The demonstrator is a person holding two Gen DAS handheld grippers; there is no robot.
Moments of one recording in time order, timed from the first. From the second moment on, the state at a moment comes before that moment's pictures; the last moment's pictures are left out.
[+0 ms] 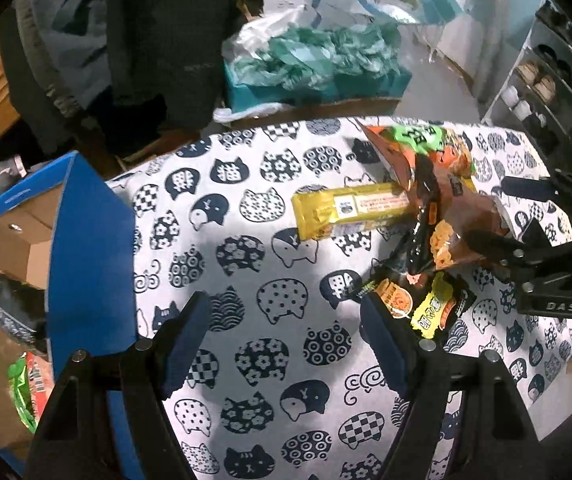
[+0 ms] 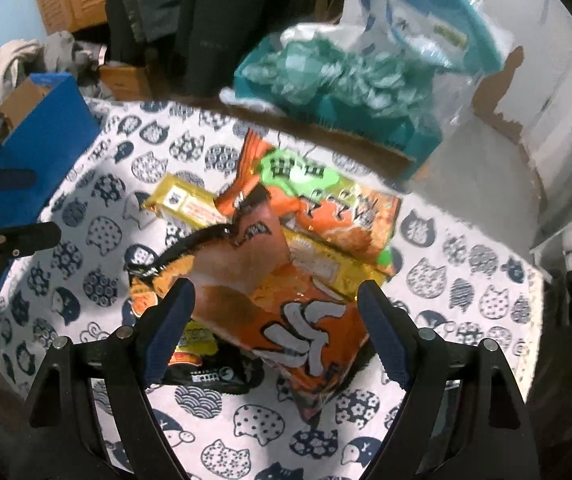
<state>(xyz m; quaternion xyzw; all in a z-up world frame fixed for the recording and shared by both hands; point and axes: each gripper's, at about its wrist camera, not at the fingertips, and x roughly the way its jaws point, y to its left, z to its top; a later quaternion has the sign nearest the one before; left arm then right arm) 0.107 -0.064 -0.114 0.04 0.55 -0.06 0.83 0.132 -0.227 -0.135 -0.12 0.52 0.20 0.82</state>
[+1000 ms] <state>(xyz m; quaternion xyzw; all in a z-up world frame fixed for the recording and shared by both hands) 0.075 -0.047 -0.128 0.05 0.59 -0.06 0.80 0.096 -0.178 -0.161 -0.13 0.62 0.20 0.75</state>
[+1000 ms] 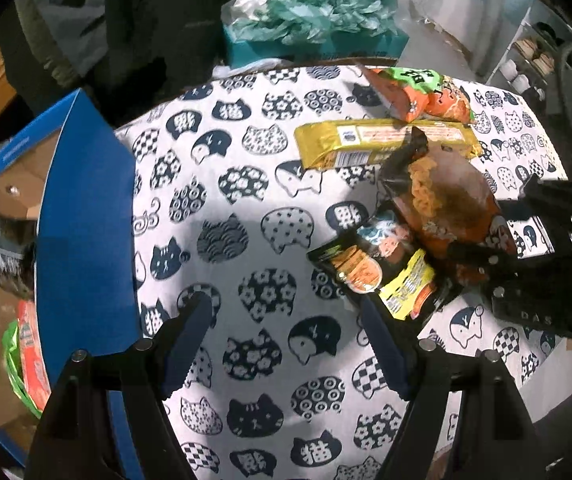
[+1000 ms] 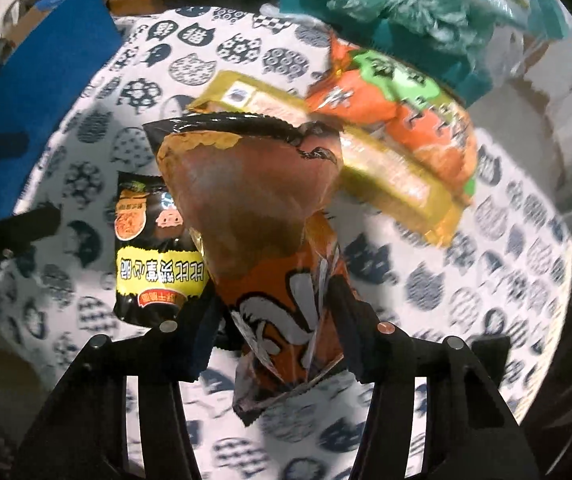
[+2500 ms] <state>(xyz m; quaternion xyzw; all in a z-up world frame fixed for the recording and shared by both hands) 0.098 -0.098 -0.182 -0.08 0.67 -0.01 0.74 0.074 -0.242 -0.153 -0.01 0.60 0.16 0.79</state>
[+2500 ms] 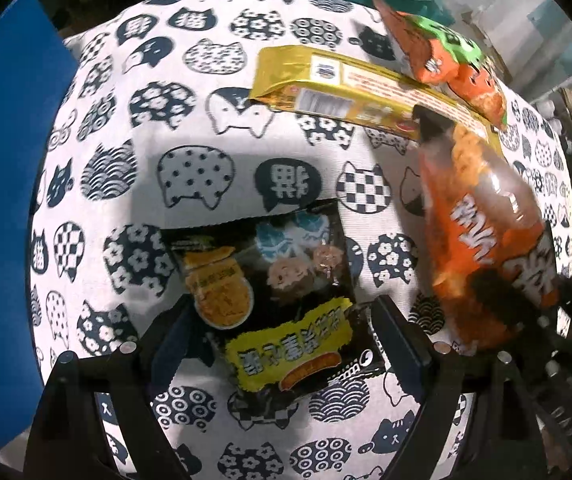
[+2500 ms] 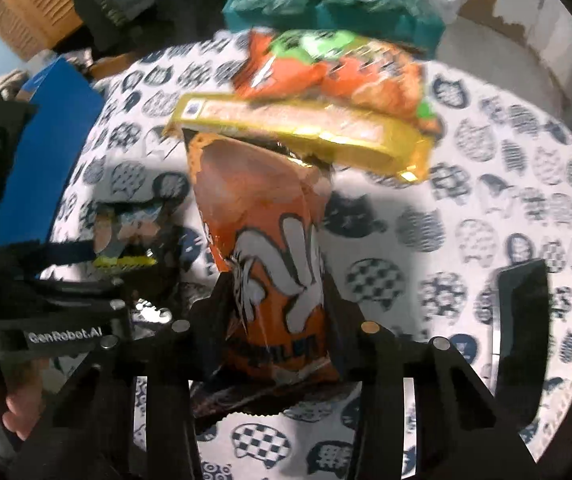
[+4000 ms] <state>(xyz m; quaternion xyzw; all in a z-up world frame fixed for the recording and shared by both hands) 0.043 -0.070 -0.094 0.03 0.54 -0.05 0.84 0.070 -0.227 -0.111 -0.04 0.56 0.14 0.82</state>
